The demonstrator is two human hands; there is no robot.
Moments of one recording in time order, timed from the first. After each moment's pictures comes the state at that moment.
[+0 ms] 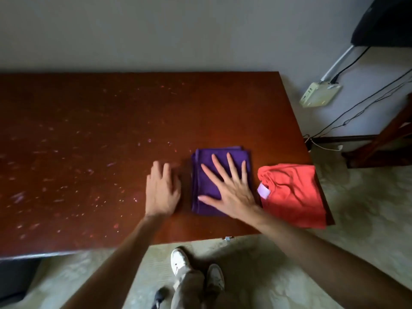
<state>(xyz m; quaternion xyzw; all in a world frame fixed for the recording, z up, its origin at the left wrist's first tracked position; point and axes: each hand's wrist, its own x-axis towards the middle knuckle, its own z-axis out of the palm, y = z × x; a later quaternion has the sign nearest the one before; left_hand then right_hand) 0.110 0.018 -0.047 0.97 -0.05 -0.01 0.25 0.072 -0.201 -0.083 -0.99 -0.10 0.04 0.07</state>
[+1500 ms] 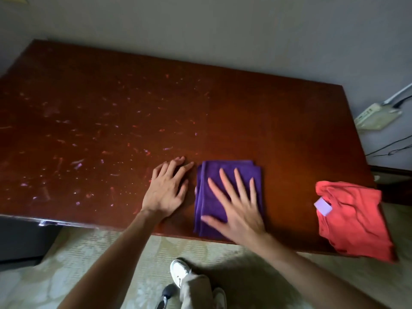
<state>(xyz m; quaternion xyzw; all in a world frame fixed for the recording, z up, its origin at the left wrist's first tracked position) 0.118 0.162 -0.079 0.97 -0.17 -0.03 0.17 0.050 -0.075 -0.084 -0.98 -0.16 0.05 0.06</state>
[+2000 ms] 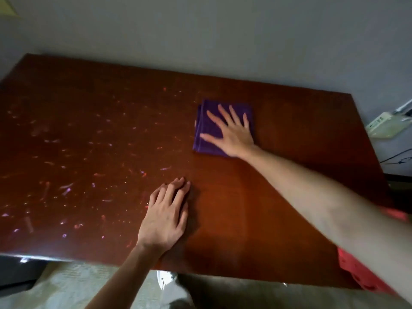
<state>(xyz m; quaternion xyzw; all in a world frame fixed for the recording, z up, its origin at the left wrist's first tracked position) 0.117 0.161 -0.082 0.97 -0.16 -0.02 0.19 0.325 -0.076 -0.076 -0.99 -0.09 0.06 0.09</state>
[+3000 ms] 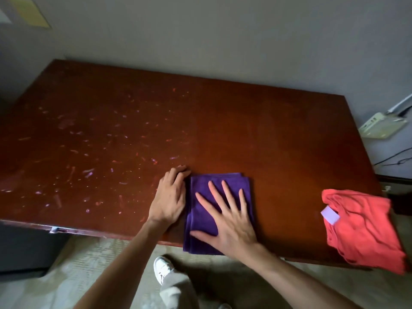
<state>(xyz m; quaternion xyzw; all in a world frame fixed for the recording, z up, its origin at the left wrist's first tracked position) 0.113 0.162 -0.075 0.94 -0.14 0.02 0.30 0.046 -0.041 -0.087 -0.98 -0.19 0.03 0.06</state>
